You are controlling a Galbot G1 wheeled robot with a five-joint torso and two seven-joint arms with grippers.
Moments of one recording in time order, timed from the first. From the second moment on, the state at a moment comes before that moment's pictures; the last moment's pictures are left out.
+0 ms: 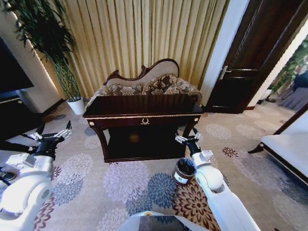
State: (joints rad) left arm 1.66 -0.90 -1.01 -2.30 -0.71 0.12 -0.32; right arm -1.36 1.18 0.45 2.08 0.23 -0.06 0.12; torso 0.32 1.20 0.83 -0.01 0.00
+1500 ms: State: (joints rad) left arm 1.64 -0.91 -0.98 -2.28 -0.71 0.12 -0.32; right arm -1.31 1.19 0.46 1.94 0.23 0.03 0.12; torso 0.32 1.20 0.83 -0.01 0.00
